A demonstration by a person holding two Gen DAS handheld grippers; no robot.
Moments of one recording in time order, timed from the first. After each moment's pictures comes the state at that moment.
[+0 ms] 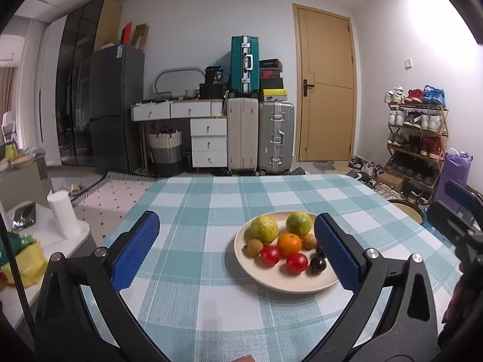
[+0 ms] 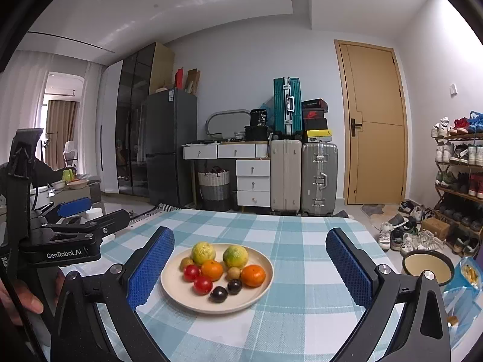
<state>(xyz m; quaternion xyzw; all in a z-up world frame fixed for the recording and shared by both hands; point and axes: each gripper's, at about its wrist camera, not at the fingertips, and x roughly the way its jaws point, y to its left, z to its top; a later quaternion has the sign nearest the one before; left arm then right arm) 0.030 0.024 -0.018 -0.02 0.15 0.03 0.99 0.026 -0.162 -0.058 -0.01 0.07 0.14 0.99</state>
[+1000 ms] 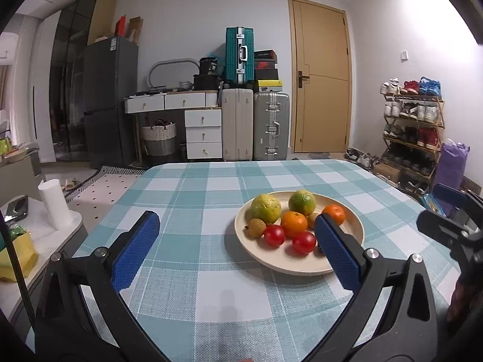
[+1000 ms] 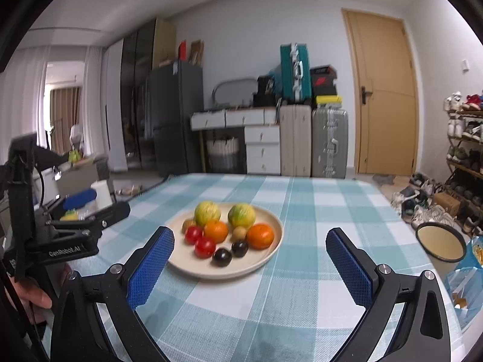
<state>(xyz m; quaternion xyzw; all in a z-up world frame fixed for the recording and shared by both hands) 0.048 0.033 -0.062 -0.01 0.16 0.01 0.99 0.048 -0.159 -0.090 -0.02 0.15 0.17 0.97</state>
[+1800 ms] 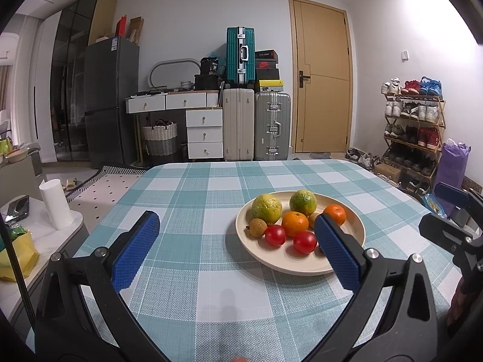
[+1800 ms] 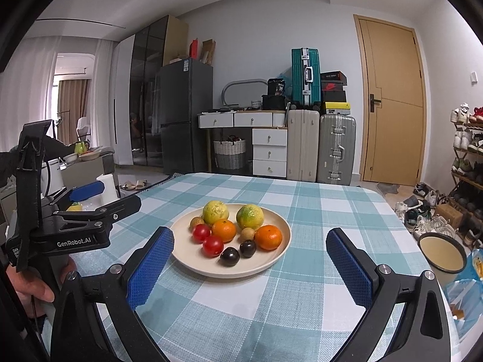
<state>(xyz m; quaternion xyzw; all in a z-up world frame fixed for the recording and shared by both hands) 0.047 0.033 -0.062 -0.01 0.16 0.01 0.99 0.043 -0.155 -0.090 -0.03 0.14 0.18 0.97</state>
